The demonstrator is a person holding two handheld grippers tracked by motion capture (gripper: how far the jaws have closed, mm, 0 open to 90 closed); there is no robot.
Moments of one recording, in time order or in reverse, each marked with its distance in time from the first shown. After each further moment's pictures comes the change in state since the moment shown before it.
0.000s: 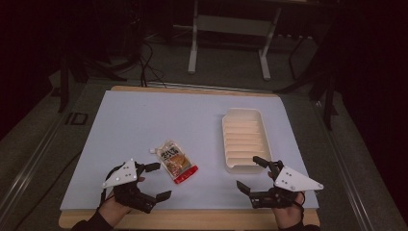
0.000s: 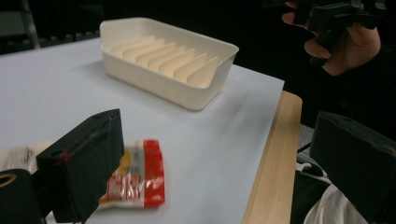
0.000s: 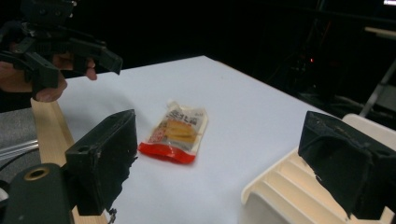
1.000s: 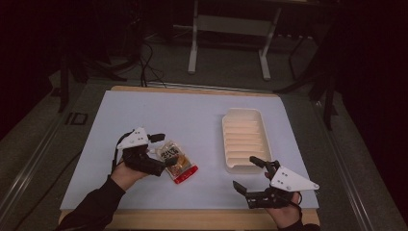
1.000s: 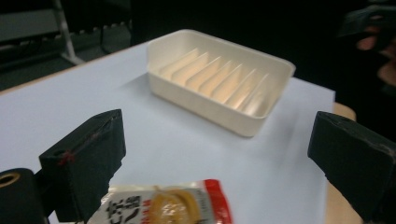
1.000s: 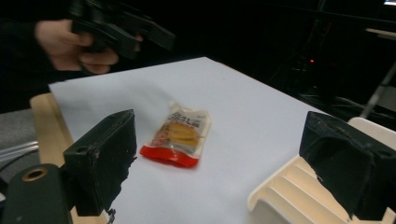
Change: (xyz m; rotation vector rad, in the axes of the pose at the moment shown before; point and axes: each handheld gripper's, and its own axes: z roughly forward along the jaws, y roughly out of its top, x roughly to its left) left arm 0.062 0.050 0.034 0.082 0.101 -0.017; right arm 0.005 0.001 0.007 0.002 -0.004 -0.002
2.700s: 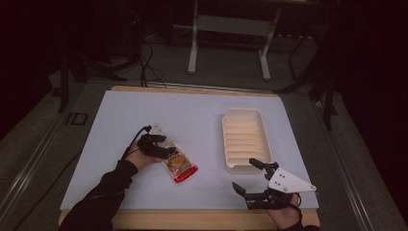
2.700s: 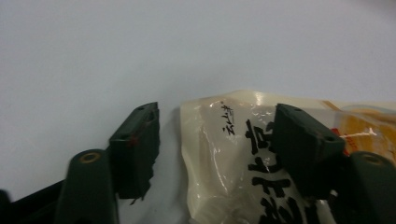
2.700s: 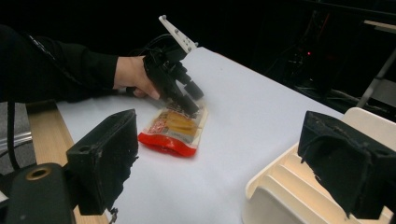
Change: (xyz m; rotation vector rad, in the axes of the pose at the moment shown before) left arm 0.082 -0.064 0.083 0.398 0.197 -0.025; right arm 0.003 -0.004 0.001 0.038 -0.017 -0.009
